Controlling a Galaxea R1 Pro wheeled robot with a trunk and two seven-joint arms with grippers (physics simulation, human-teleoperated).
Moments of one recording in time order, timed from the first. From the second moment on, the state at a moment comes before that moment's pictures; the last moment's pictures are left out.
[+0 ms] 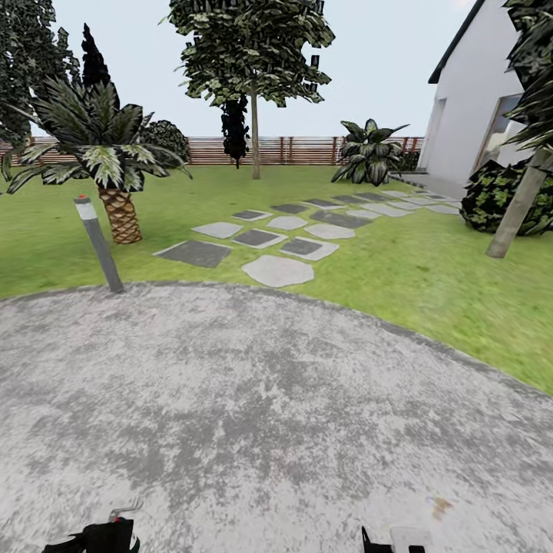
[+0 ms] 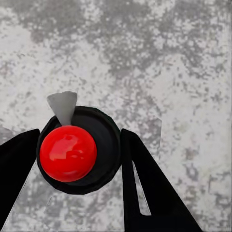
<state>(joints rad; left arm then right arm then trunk) -0.43 0.21 0.34 -0.28 -0.21 0.08 -0.30 -0.38 -0.02 0.00 -0.03 0.01 -0.62 -0.05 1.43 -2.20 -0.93</state>
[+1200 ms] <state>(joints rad) -0.43 0.22 0.35 -0.28 -0.21 0.08 -0.30 -0.38 -0.02 0.00 -0.03 0.01 -0.62 -0.05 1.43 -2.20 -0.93</state>
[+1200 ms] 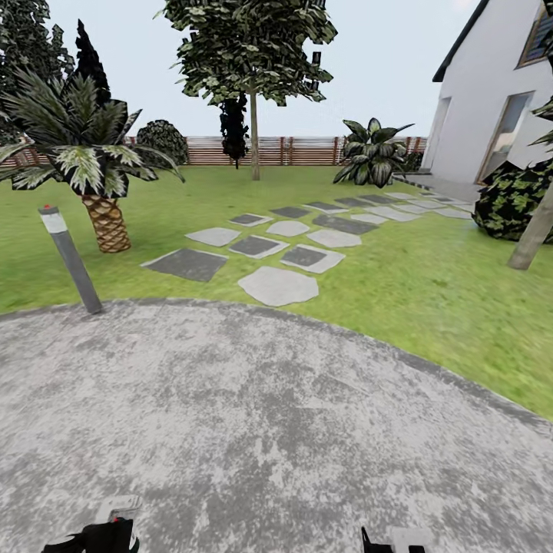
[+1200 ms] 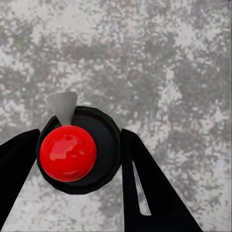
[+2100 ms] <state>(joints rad) -0.43 0.22 0.35 -0.28 -0.21 0.08 -0.30 -0.38 -0.02 0.00 -0.03 0.01 -0.62 -0.05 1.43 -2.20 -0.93</state>
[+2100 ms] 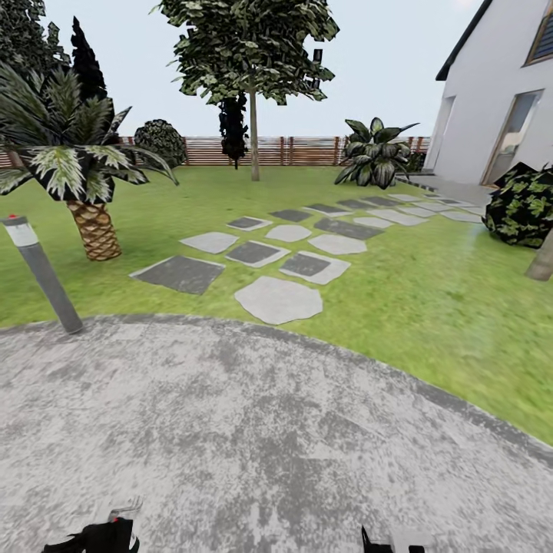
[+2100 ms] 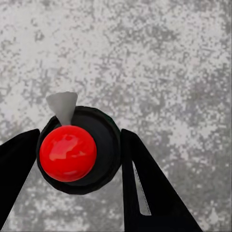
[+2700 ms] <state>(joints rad) -0.43 0.22 0.35 -0.28 -0.21 0.08 -0.30 -0.38 -0.02 0.00 -0.03 0.01 -0.62 -0.05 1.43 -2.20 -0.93</state>
